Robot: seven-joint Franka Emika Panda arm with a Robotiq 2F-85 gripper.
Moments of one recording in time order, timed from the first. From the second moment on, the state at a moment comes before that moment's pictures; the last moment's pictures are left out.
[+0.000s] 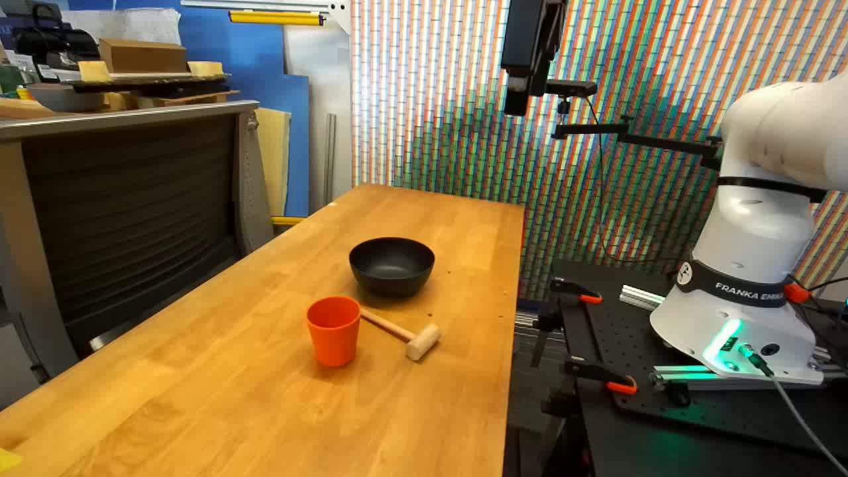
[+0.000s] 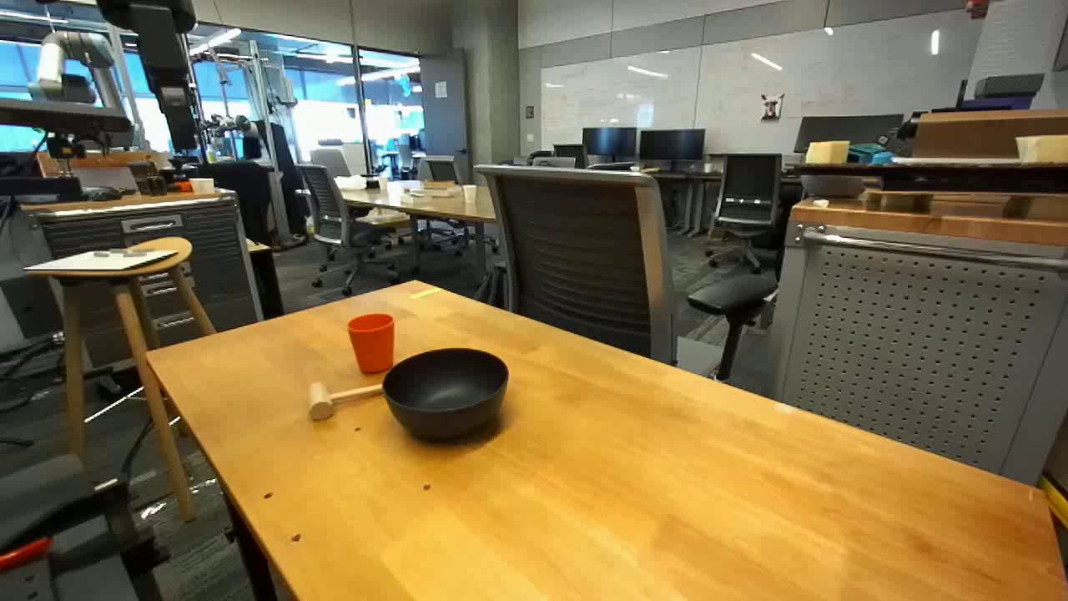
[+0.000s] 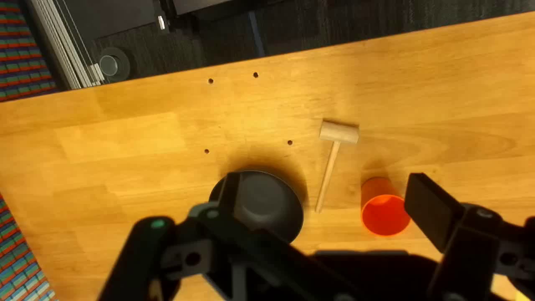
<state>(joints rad) 0.02 -0.58 0.36 -2.39 0.02 1.79 0.51</state>
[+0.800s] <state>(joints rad) 0.02 -0.14 0.45 -2.28 -0.11 2.06 0.68</state>
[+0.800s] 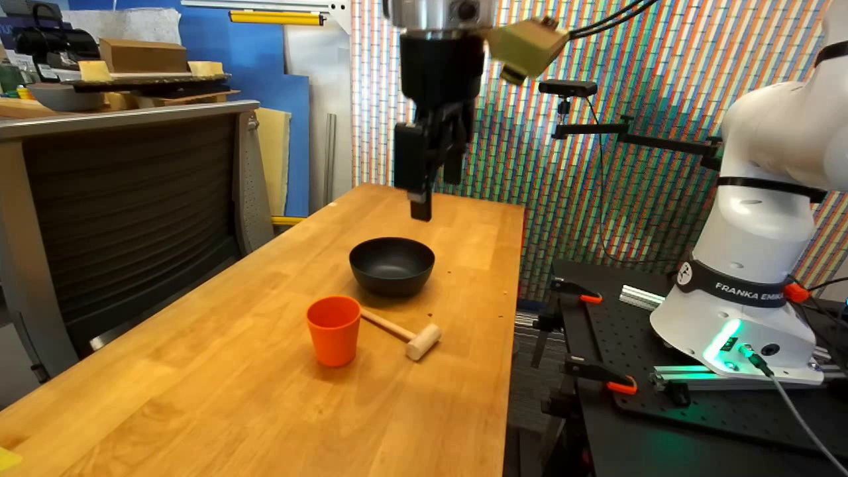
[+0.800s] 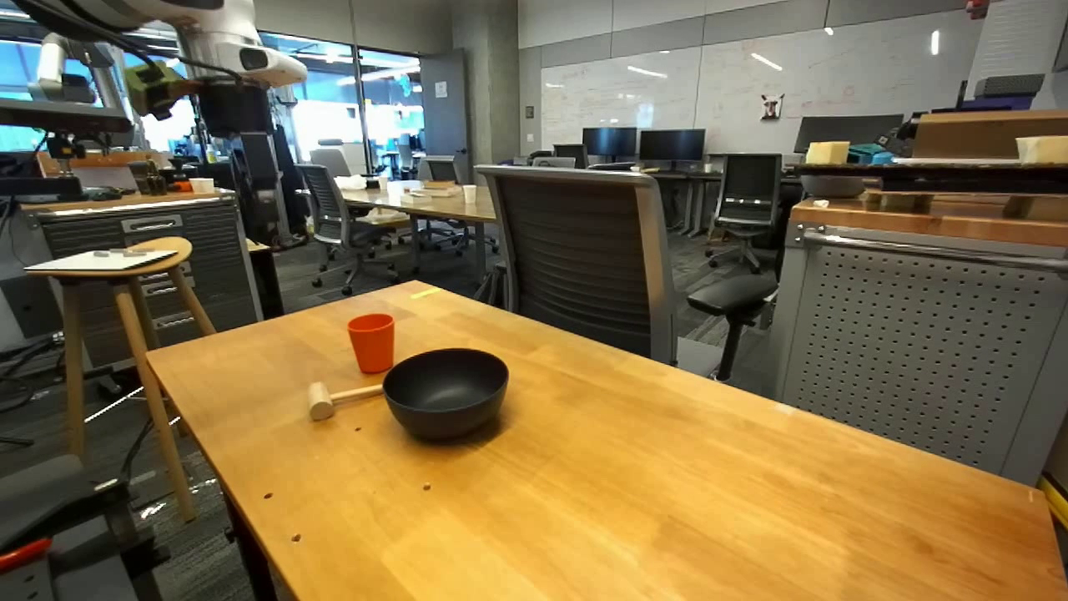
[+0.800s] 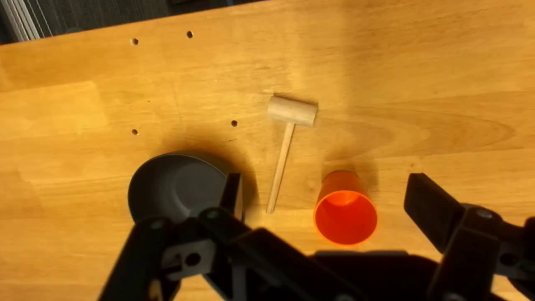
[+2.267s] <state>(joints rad) 0.28 0.54 0.09 -1.84 -0.29 2.07 0.76</state>
